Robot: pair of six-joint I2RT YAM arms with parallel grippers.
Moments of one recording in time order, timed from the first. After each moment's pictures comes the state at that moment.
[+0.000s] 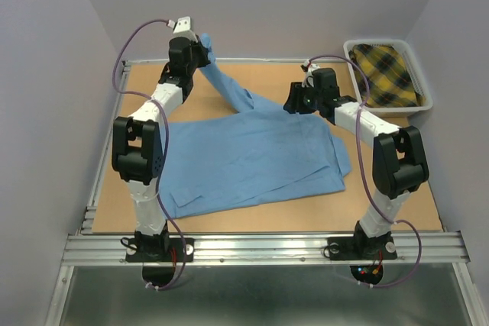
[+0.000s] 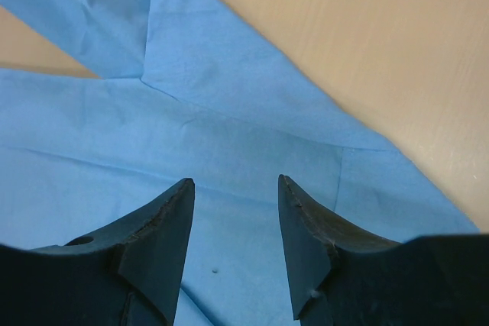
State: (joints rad) left arm -0.19 1.99 1.58 0.16 -0.05 -0.36; right arm 0.30 1.79 1.28 -0.14 -0.23 0.25
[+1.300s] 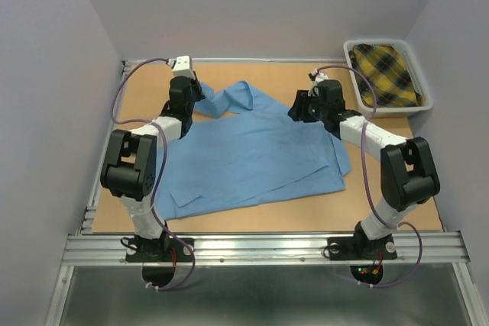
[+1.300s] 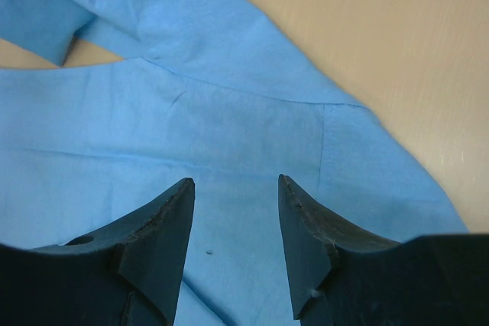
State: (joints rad) left arm -0.24 1.77 1.04 0.55 -0.15 -0.22; right arm 0.30 1.67 1.08 0.03 -0.20 0.30
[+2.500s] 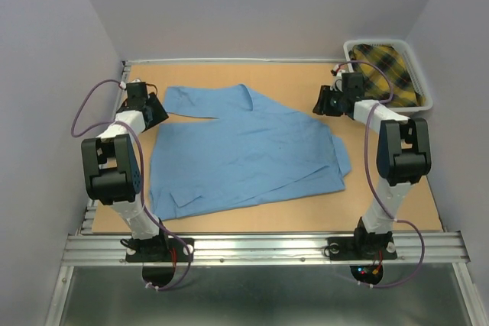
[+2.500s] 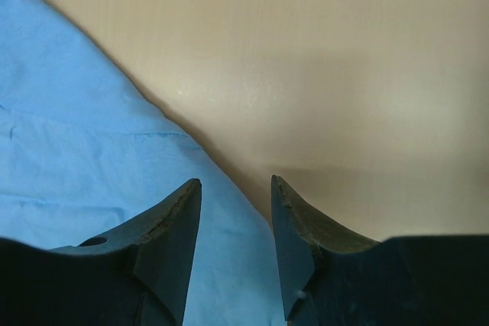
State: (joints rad) left arm 0.11 1.73 1.13 -0.23 -0.08 -0.41; right arm 0.06 1.88 1.27 -0.15 -0.26 0.18
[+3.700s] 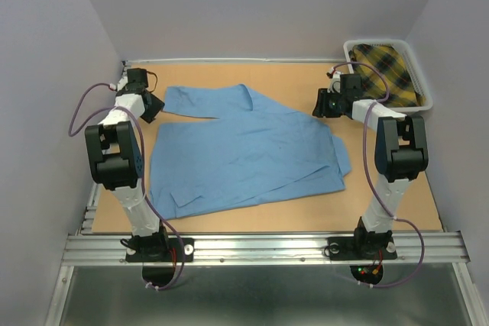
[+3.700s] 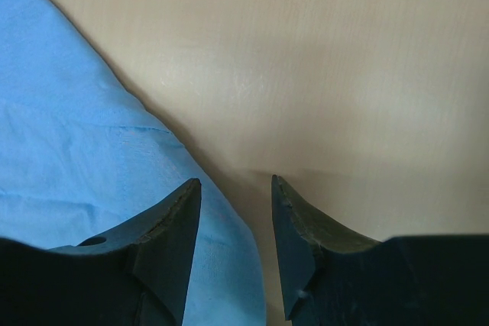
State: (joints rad) left arm 0.12 1.85 1.37 -0.44 -0.14 -0.78; right arm 0.05 1.94 1.30 -0.16 -0.31 0.07
